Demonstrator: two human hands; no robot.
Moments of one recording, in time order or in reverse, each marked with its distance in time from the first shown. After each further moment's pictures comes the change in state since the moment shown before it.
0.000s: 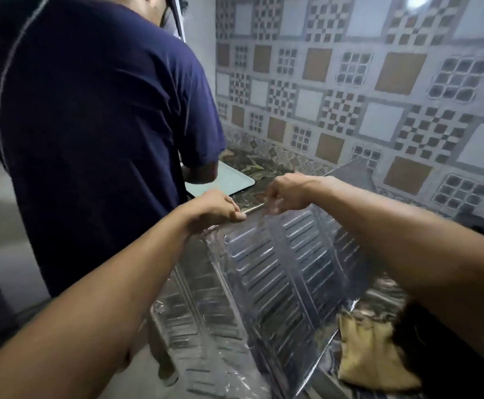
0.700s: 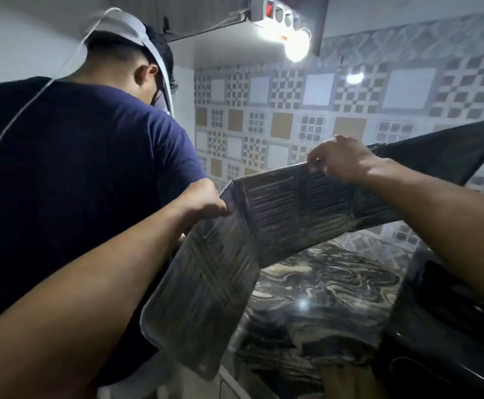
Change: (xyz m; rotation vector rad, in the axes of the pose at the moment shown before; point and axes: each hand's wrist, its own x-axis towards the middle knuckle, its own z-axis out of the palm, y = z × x) left_hand -0.005 0.095 -0.056 0.173 0.261 0.065; right_hand -0.099 0.097 -0.120 -0.063 0.622 0.252
